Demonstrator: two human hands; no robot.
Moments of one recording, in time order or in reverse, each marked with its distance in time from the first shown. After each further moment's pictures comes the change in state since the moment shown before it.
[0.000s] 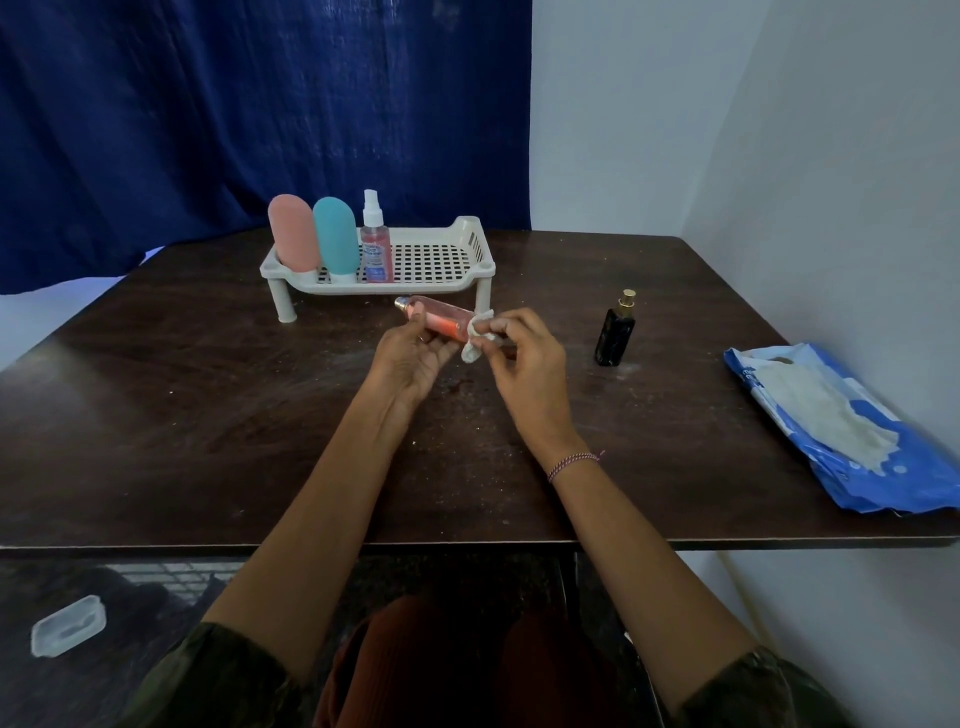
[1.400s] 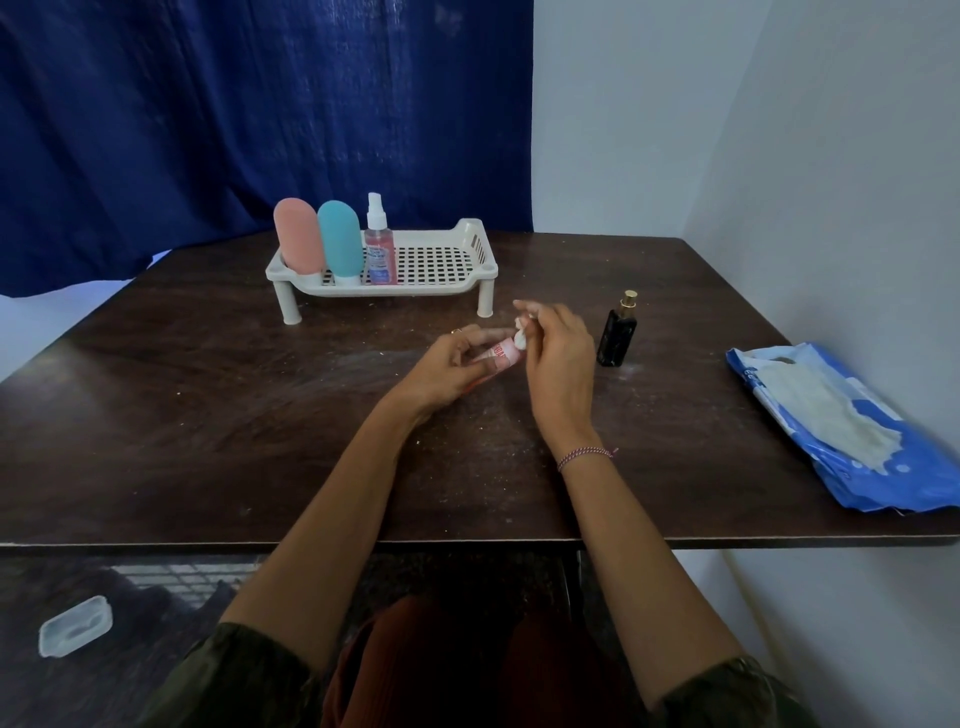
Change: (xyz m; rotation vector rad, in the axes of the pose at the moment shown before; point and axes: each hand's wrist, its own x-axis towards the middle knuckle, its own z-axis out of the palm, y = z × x) left_hand -0.012 -0.013 -0.001 1.193 -0.469 0.242; right_hand 0.007 0.003 -0.014 -0.309 0.065 0.124
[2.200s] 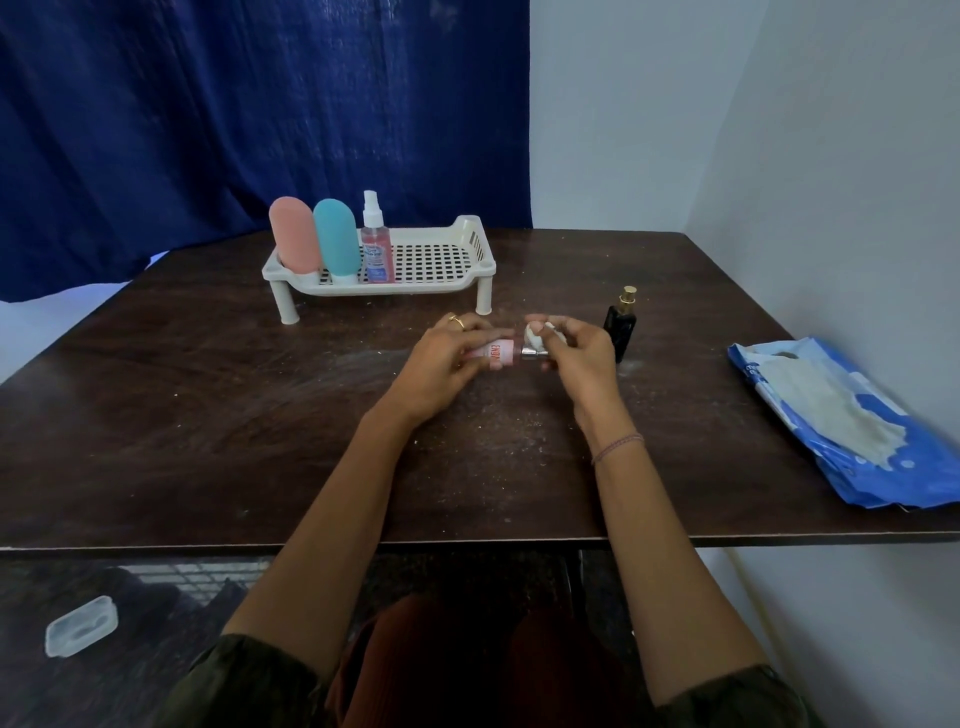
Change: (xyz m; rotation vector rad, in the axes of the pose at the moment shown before) left_hand 0.003 -0.007 -0.007 0.646 0.110 0.316; right_hand 0.011 0.025 -0.011 0.671 -0.240 0.593
